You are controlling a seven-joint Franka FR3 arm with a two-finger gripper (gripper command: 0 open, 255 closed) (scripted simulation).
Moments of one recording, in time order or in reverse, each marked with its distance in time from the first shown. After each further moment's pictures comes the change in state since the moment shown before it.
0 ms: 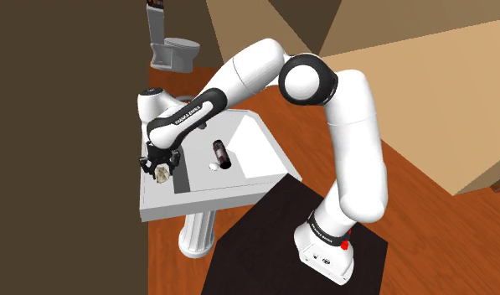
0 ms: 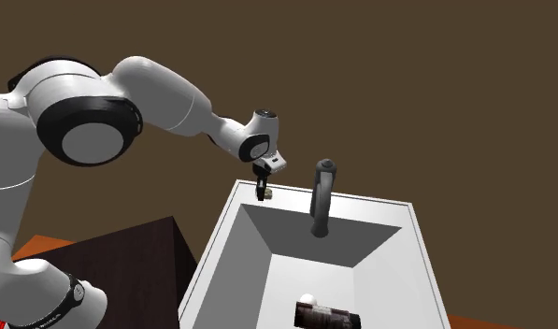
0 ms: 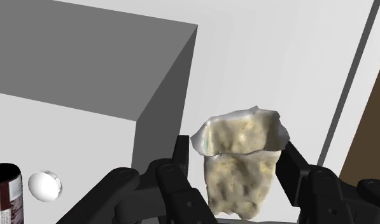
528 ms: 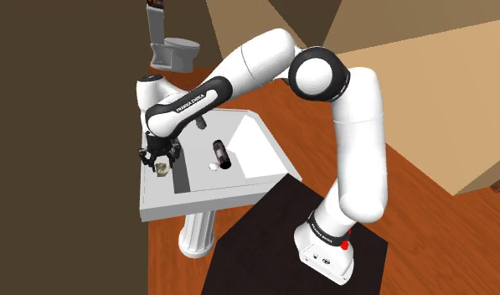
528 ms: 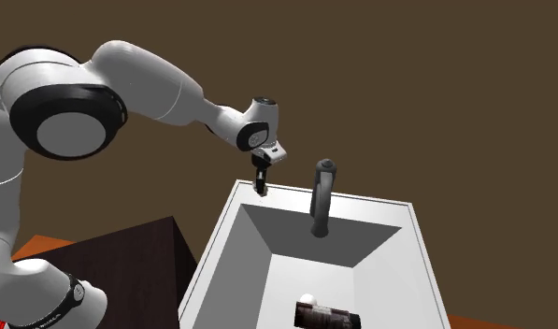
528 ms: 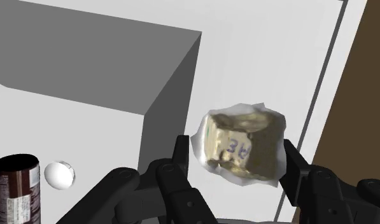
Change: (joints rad) arm -0.011 -0.076 0.016 -0.007 0.020 -0.068 -0.010
